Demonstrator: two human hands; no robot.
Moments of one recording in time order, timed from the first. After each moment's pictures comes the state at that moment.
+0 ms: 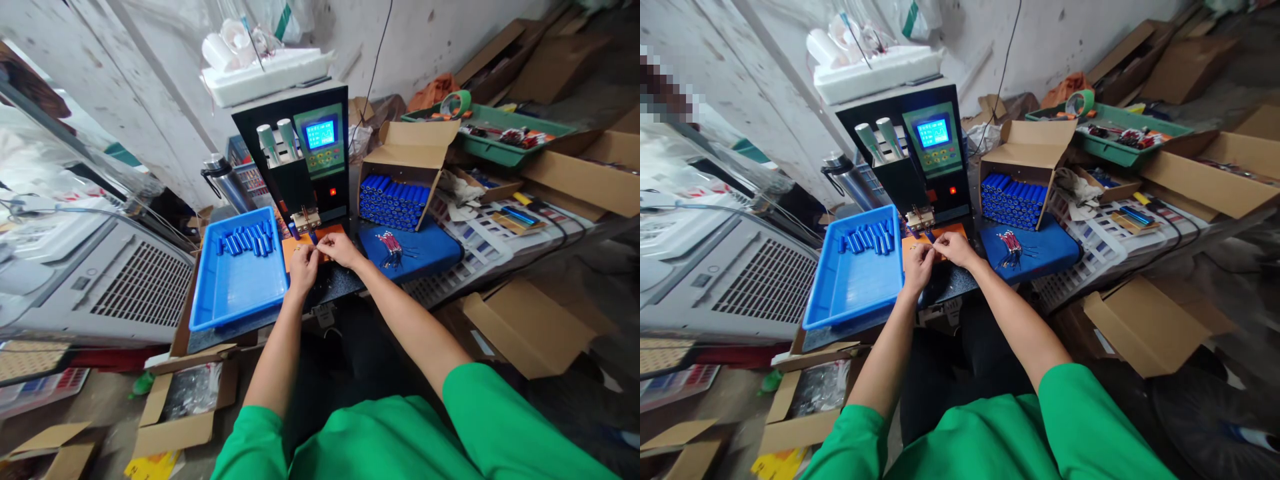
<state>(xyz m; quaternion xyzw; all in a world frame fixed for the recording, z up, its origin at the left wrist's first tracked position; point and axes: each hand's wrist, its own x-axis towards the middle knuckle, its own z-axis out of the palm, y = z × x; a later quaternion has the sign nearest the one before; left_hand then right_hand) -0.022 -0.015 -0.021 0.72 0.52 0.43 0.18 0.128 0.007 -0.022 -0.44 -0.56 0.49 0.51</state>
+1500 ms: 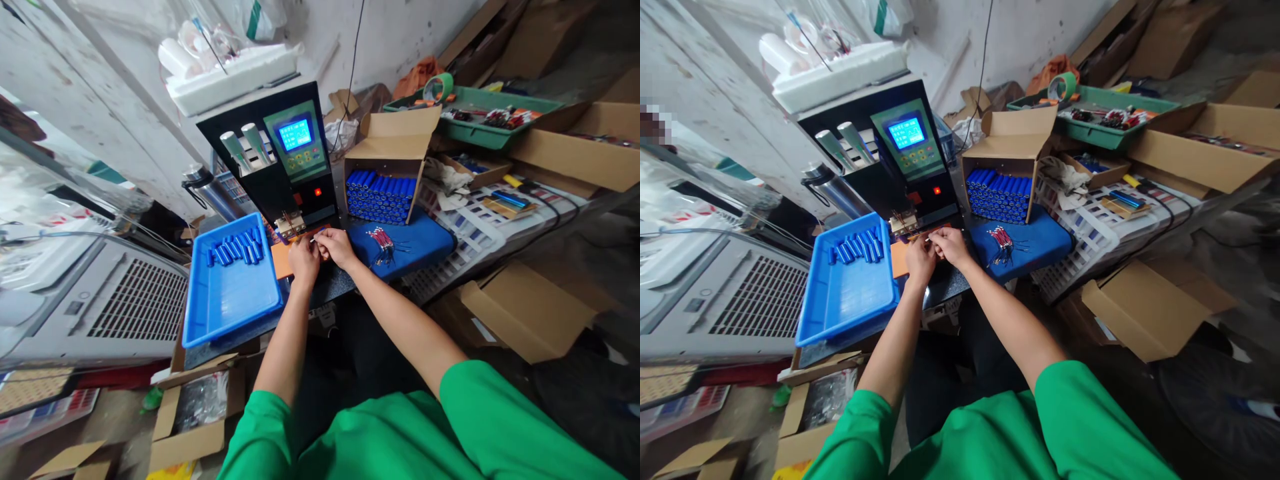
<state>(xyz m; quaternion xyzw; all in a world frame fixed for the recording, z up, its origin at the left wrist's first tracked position) 0.018 0.016 -0.023 0.73 0.58 0.35 0.07 0.132 0.005 -0.014 -0.36 -0.38 0.58 0.62</state>
